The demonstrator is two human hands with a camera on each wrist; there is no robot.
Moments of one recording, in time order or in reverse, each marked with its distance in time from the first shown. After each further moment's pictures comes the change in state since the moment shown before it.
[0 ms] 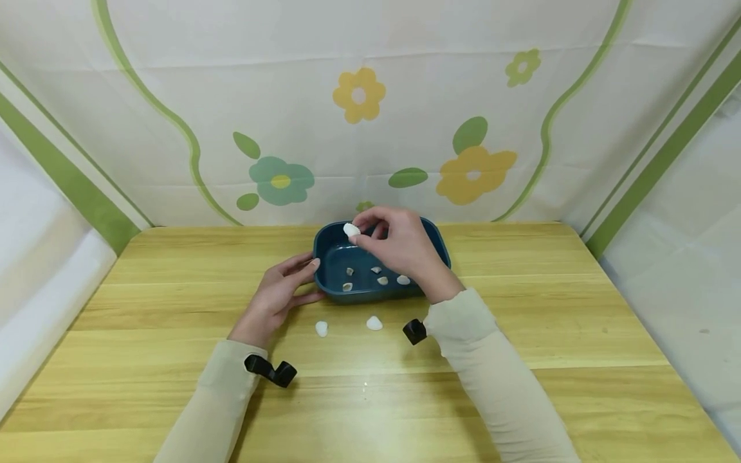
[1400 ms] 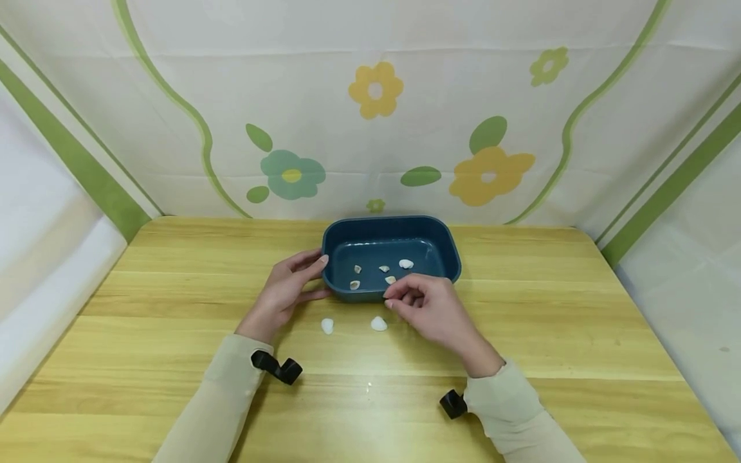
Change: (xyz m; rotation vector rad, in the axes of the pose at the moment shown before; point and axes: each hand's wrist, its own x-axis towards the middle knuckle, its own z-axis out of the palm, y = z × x) left_hand 0.001 -0.003 0.001 -0.011 0.013 0.031; right_hand -0.089 0.045 0.016 0.088 -0.097 0.074
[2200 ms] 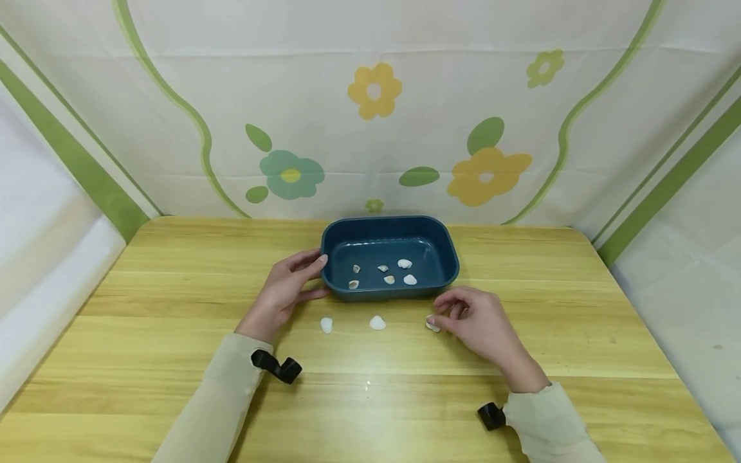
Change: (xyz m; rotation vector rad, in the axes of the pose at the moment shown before) left_hand 0.000 -0.001 -0.001 -0.003 -0.005 0.003; right_hand -0.037 0.047 -0.038 -0.214 0.084 0.117
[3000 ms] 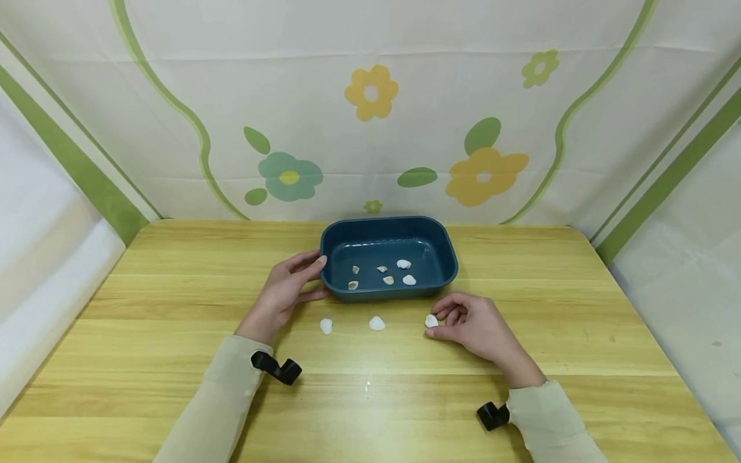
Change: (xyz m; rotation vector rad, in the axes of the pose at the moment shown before) left_hand 0.000 0.000 0.000 0.007 0.003 -0.005; right_hand 0.000 0.020 0.004 0.124 -0.134 0.126
